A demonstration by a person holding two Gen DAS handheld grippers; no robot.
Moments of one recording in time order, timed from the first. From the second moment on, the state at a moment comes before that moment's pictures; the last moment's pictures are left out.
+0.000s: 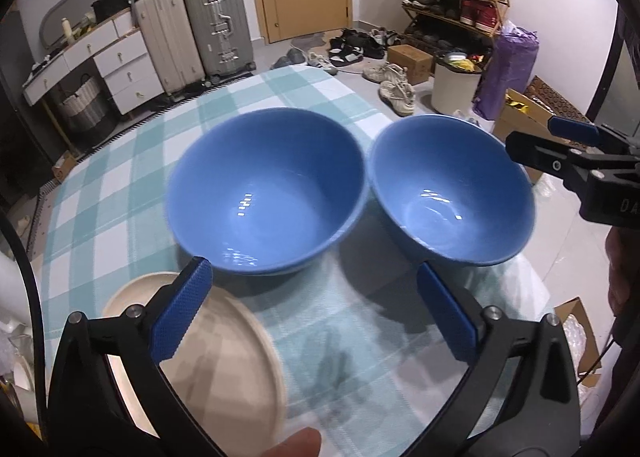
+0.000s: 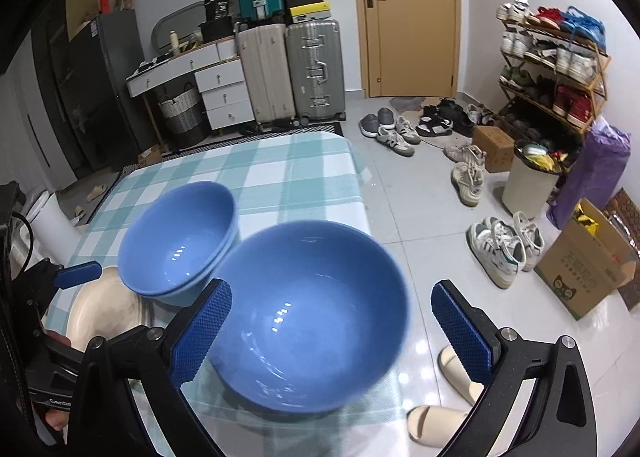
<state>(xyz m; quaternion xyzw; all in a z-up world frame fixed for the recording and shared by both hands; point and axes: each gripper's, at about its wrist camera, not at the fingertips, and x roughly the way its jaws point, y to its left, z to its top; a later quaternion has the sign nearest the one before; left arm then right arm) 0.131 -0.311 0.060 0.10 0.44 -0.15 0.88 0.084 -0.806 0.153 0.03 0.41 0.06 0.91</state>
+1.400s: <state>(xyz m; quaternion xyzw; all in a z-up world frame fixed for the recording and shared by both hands) 0.148 -0.359 0.029 0.00 0.47 -0.23 0.85 0.065 -0.859 0.110 -0.01 0.42 0.01 0.91</state>
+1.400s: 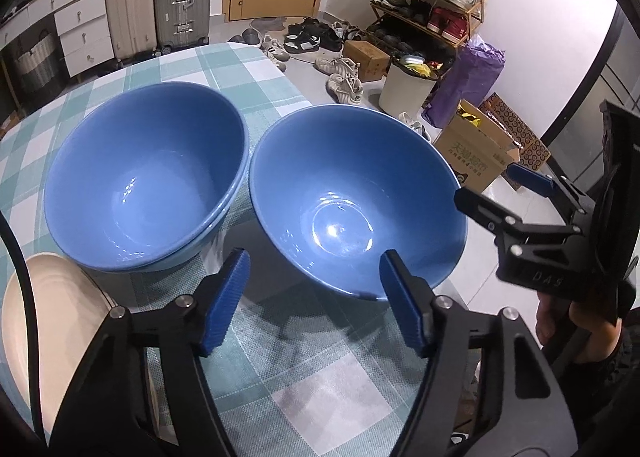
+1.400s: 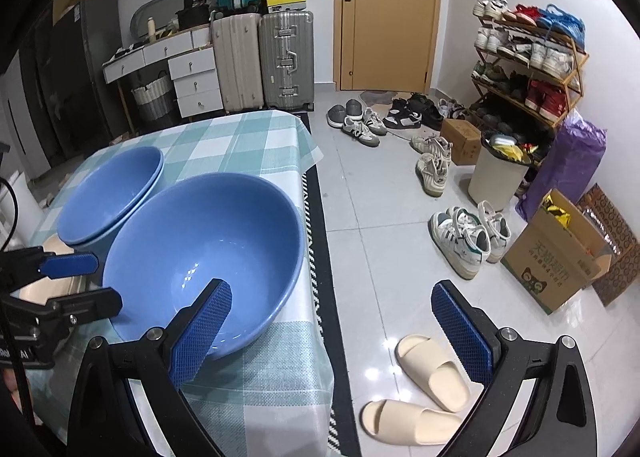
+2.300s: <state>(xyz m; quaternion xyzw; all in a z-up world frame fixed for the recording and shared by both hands) 0.178 -0.356 0.003 0.00 0.48 -0.22 0.85 0.101 -0.856 0.083 0.07 0.45 0.06 0.89</state>
